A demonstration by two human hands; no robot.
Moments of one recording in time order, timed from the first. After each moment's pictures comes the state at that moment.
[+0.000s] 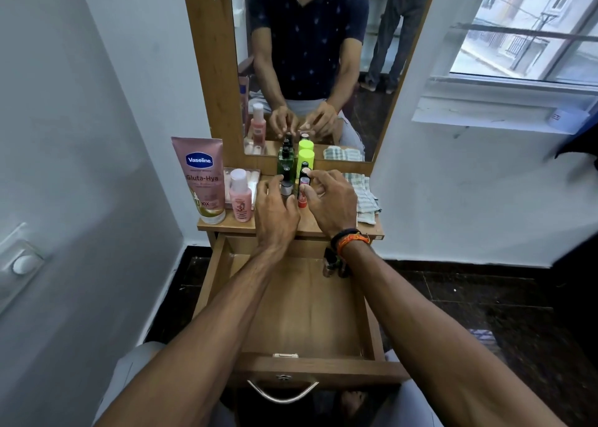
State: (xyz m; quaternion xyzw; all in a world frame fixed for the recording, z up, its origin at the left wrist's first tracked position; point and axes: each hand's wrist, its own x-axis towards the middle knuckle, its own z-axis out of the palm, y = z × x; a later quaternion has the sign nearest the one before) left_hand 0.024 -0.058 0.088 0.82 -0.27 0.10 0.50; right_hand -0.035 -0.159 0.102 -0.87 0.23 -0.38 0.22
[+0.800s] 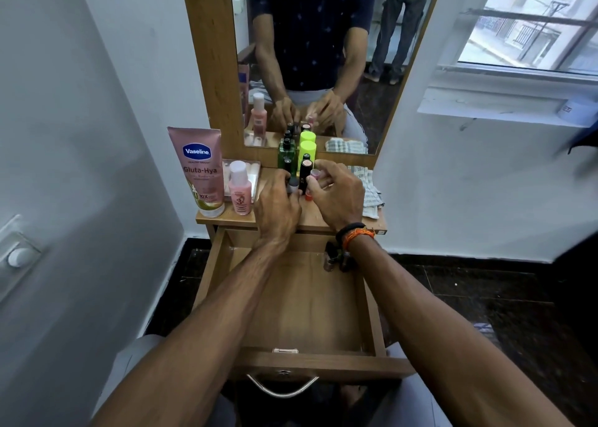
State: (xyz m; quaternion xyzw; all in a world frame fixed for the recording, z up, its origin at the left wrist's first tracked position) left_hand 0.026 -0.061 0.087 0.83 -0.29 0.12 0.47; right_hand -0.039 -0.163 0.105 -0.86 0.24 -0.40 0.23
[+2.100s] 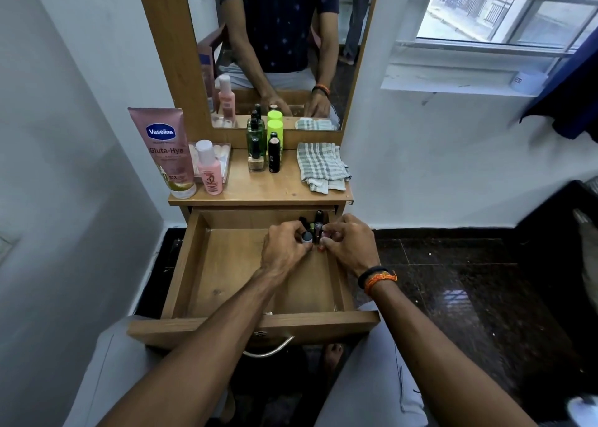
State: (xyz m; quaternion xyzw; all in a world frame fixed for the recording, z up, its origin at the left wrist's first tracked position) left_hand -0.065 -0.048 0.020 0.84 -0.36 -0.10 0.39; right_hand -0.180 -0.168 0.026 -0.91 0.29 -0.21 0.22
